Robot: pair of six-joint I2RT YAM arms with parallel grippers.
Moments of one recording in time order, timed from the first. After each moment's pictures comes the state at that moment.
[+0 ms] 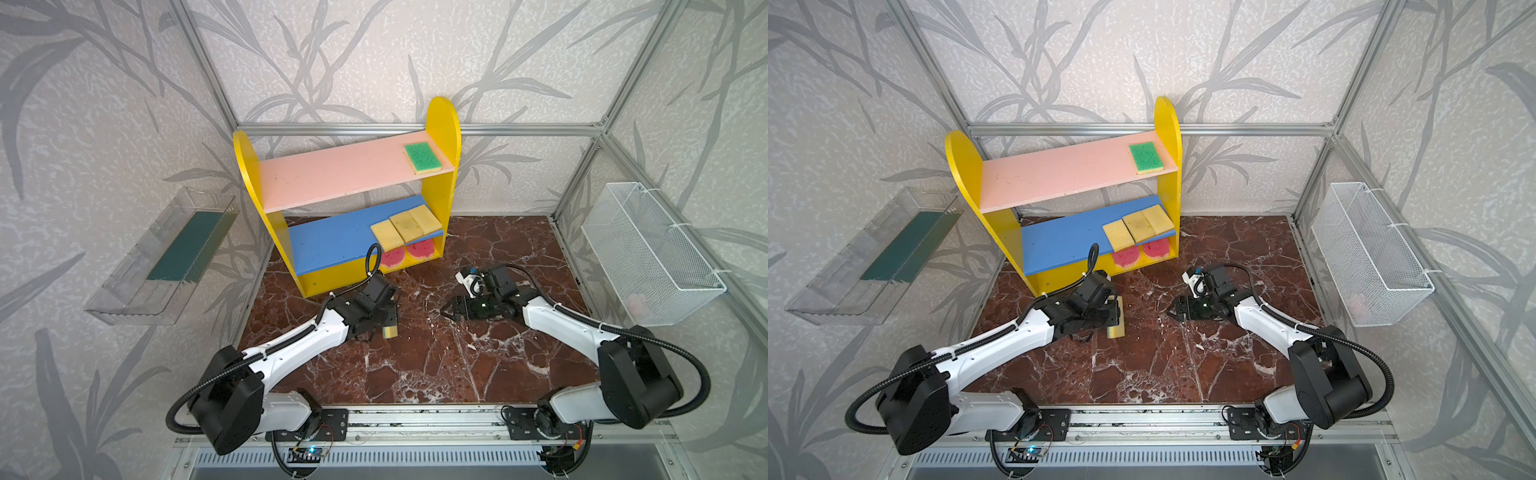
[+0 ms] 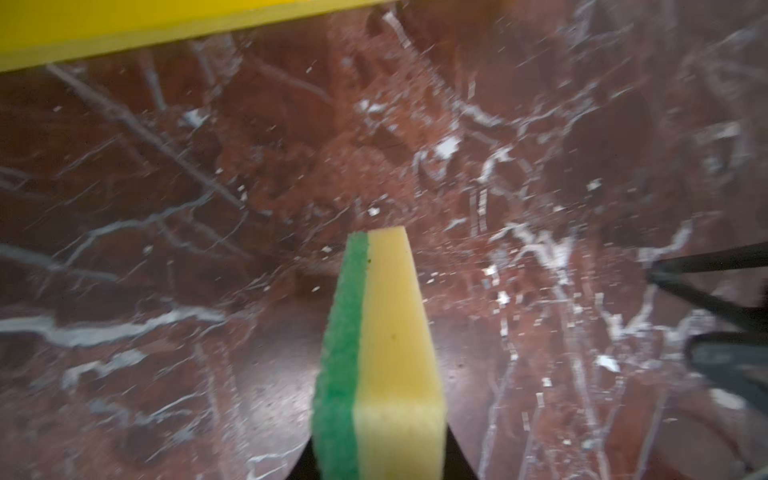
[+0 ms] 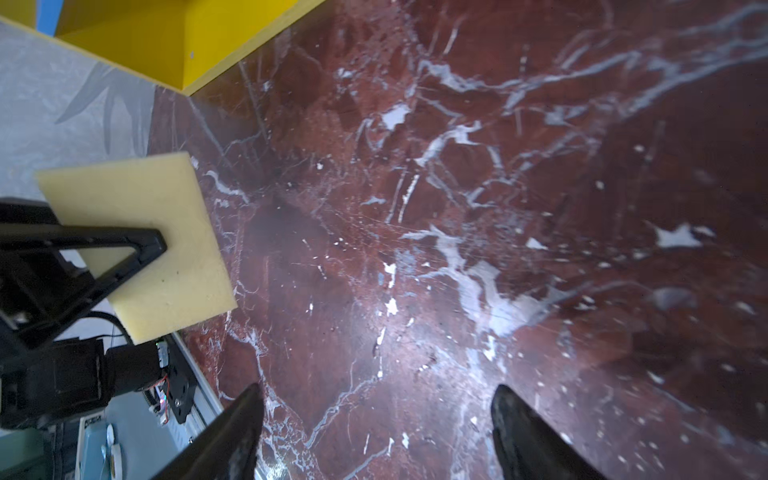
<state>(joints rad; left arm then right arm) -0.69 1.34 0.86 -0.59 -0.12 -0.70 0.43 1.42 0.78 -0.31 -0.51 0.39</state>
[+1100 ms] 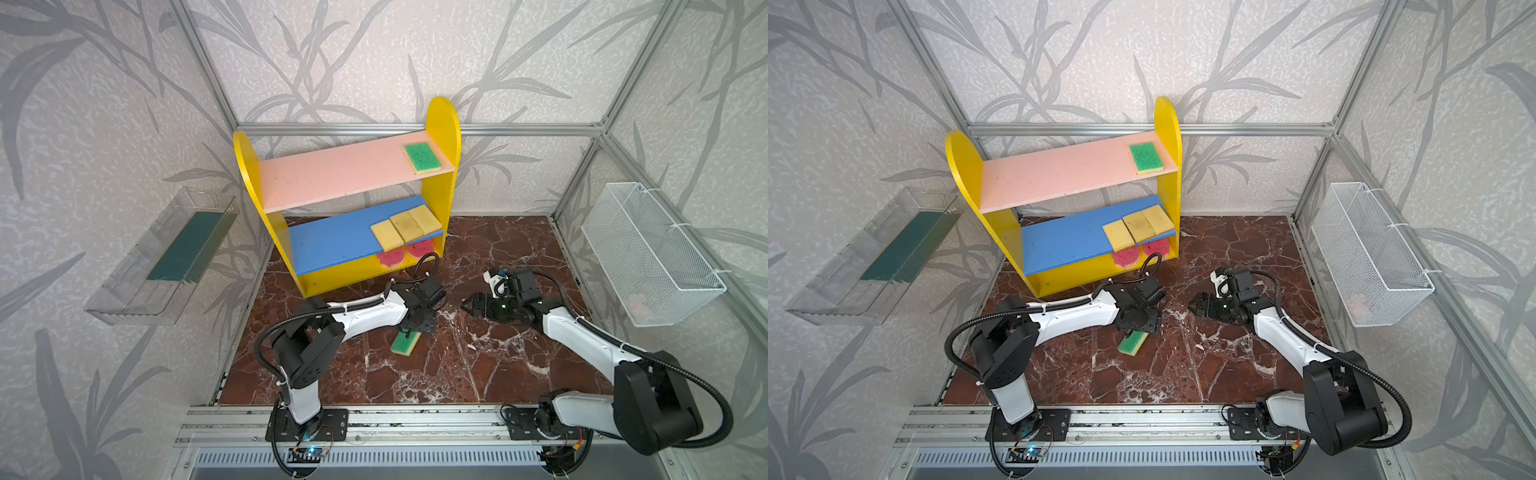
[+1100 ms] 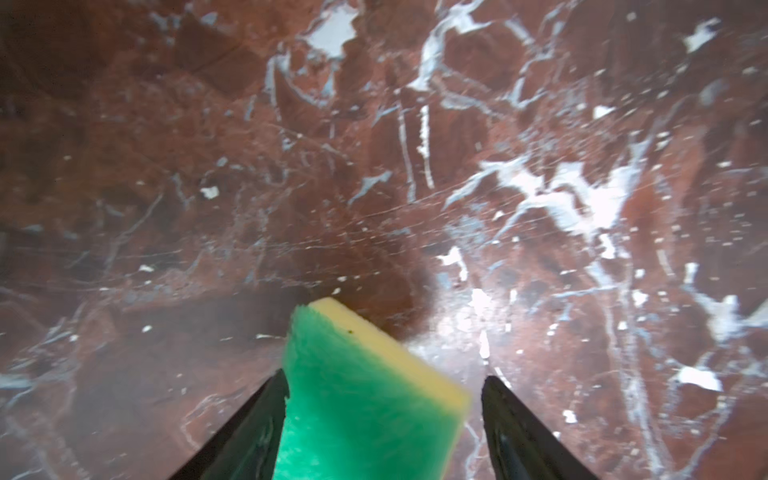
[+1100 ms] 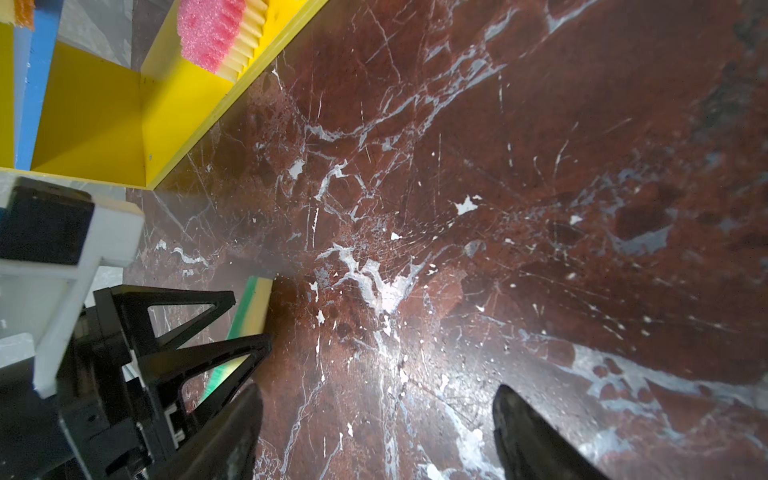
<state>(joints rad) -0.88 1.80 1.21 -0.66 -0.12 -0.71 0.27 1.29 0.68 -0.31 -0.45 0.47</state>
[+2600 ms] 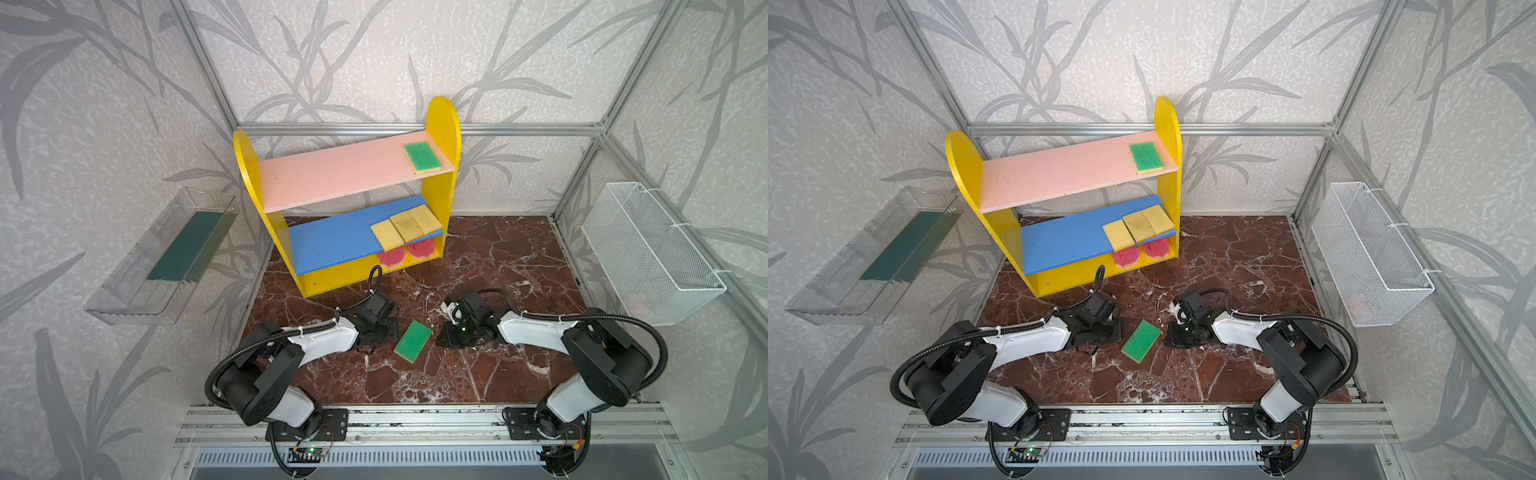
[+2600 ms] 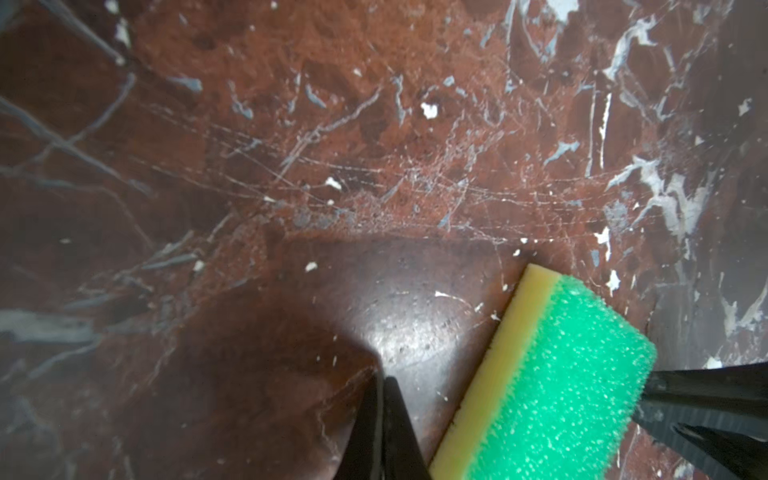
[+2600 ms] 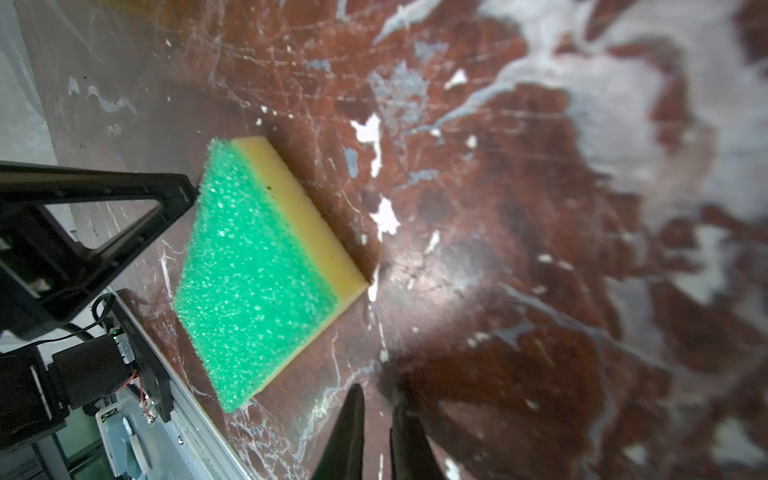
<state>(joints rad) -0.67 1.47 0.61 -0.19 0.04 -0.75 0.67 1.61 0.69 -0.13 -0.46 0.67</state>
